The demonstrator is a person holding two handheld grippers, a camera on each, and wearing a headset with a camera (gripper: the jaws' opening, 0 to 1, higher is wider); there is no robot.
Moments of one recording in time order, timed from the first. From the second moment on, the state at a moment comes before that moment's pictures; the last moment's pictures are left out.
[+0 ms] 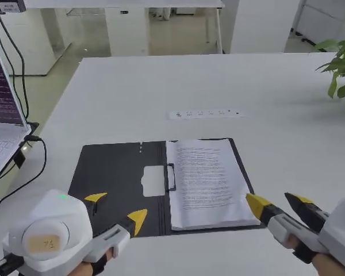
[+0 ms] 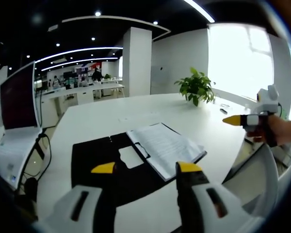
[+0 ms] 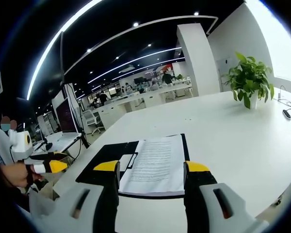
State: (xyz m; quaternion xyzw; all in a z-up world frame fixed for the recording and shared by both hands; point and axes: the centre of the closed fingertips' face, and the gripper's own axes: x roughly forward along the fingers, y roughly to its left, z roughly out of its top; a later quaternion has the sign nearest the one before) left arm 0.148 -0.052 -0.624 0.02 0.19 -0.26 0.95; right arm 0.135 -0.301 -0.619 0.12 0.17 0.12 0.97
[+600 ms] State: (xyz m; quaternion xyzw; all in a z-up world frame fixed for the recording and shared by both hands) left arm 0.169 -0.079 -0.630 0.03 0.19 -0.30 0.93; right arm 0.136 -0.306 -0.624 0.12 0.17 0.10 0.97
